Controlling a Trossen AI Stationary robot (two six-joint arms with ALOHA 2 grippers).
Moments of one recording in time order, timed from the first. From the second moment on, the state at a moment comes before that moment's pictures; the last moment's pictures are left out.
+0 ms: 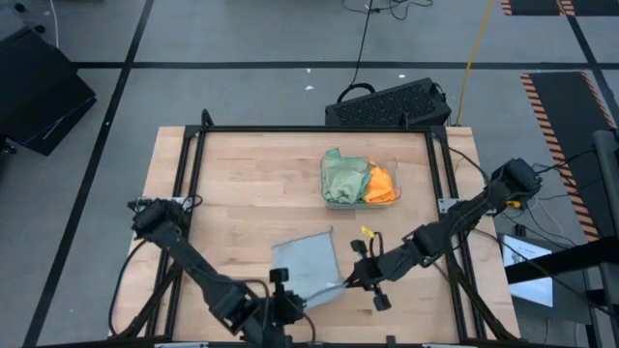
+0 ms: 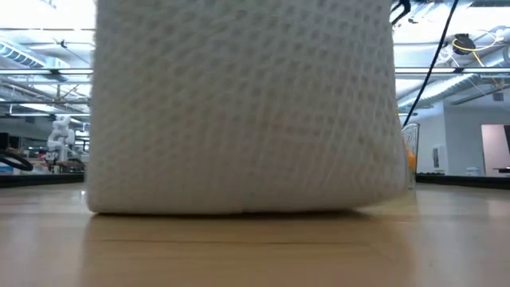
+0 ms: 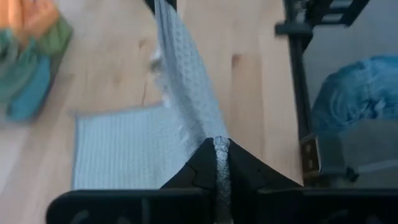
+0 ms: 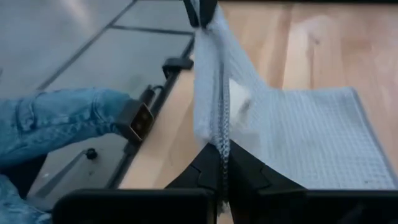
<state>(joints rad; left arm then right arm) -0.73 1.99 1.77 -0.78 -0.57 -0.59 0.57 1.46 0.87 0.04 0.12 0.25</state>
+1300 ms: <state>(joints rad) -0.57 2.00 1.51 -0.94 -0.67 -0.81 0.28 1.56 0.65 0.36 0.18 0.17</state>
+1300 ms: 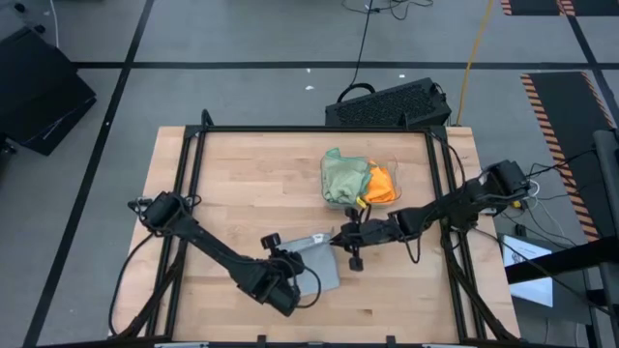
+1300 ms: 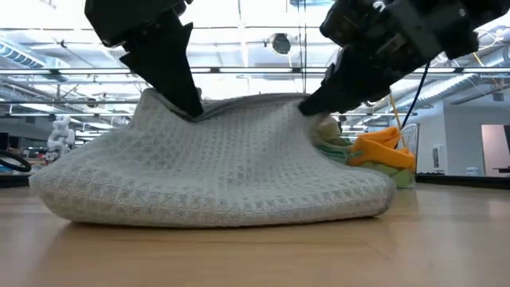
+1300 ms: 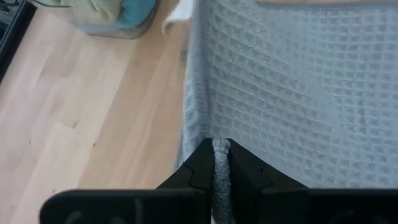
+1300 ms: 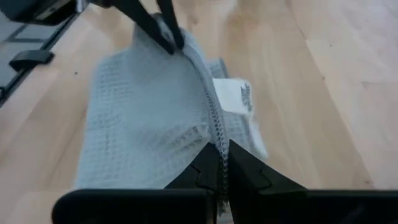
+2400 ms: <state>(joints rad) -0.48 1.95 1.39 -0.87 -0.66 -0.87 0.25 1.61 0.65 0.41 0.19 0.22</state>
